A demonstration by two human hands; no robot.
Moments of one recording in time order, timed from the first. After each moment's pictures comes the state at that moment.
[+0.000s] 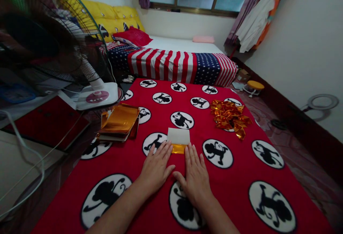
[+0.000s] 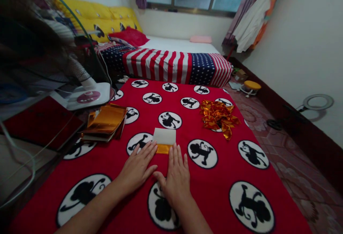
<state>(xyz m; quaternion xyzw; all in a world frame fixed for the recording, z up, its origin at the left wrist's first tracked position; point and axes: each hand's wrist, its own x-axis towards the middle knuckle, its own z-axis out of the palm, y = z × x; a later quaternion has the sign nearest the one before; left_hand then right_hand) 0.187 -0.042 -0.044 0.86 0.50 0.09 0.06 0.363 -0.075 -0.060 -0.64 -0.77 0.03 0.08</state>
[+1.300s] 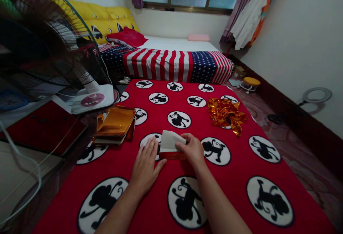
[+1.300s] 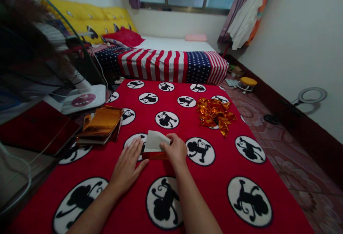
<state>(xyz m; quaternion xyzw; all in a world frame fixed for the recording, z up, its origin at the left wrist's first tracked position) 0.162 -0.038 -0.073 0.80 0.56 0.19 0.02 0.366 0.008 -0.043 -0.72 -0.55 0.28 0.32</state>
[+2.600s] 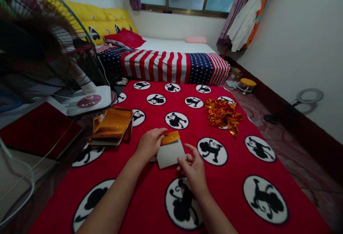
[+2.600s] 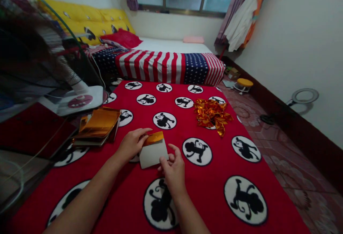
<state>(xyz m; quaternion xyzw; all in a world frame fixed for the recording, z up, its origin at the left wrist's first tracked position) 0.184 0.037 -0.020 0.78 0.52 0.27 0.19 0.351 -0.058 -0.040 -0.56 -0.36 0.53 0.53</state>
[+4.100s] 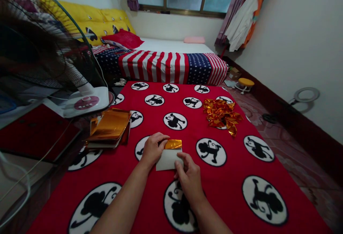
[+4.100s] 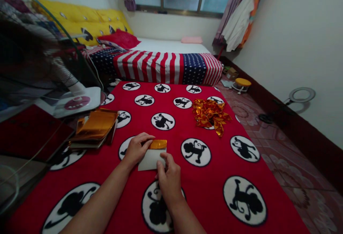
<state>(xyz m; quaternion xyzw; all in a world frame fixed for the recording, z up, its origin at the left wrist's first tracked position) 0.202 0.034 -0.055 0.74 0.48 0.39 0.26 0.347 -0.069 -0.054 -0.62 -0.49 0.39 0.47</state>
